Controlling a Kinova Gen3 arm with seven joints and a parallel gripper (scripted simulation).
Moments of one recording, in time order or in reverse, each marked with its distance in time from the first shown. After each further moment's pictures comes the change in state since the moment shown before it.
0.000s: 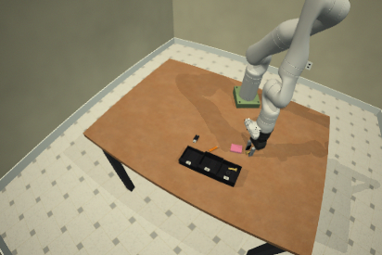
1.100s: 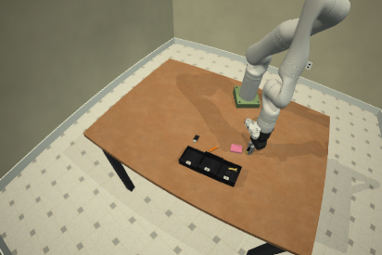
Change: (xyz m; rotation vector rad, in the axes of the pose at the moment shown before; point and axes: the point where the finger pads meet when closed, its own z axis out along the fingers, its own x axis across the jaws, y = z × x) arm 0.000 0.001 0.000 -0.001 0.001 -0.001
